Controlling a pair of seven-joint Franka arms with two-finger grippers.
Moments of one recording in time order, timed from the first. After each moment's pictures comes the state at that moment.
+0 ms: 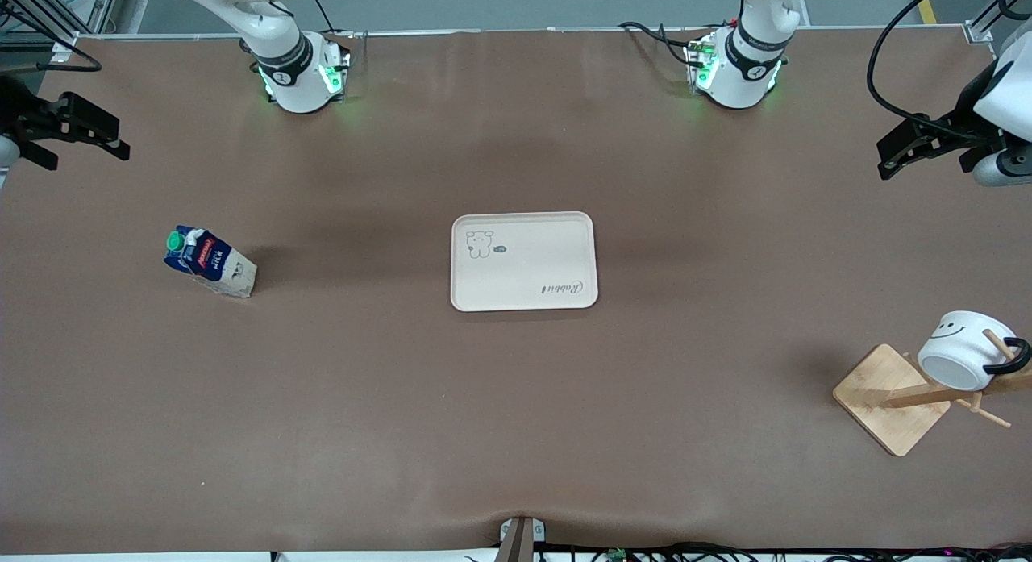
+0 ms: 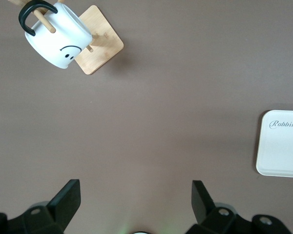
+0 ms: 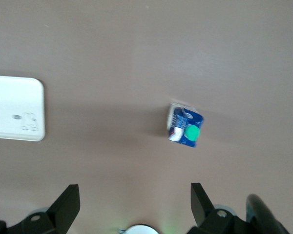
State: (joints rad) left arm -0.05 -0.01 -0.06 -1.48 0.08 1.45 -0.16; right arm -0.05 -0.08 0.01 -1.57 0.09 1.44 -0.14
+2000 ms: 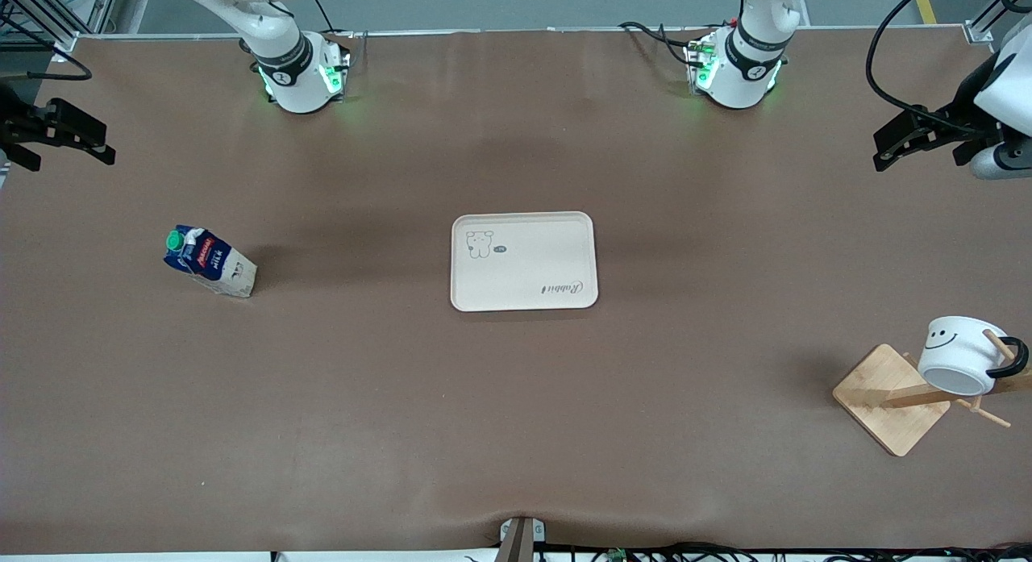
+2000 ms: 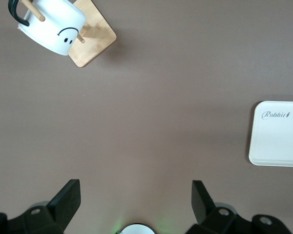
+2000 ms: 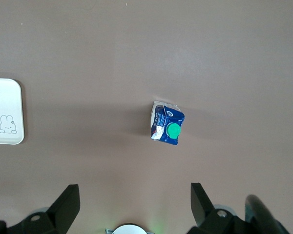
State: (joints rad) left arm -0.03 -0.02 -0.08 -1.48 0.04 1.42 -0.14; right arm -0.06 -0.08 0.01 -1.58 0.00 1.44 -0.14
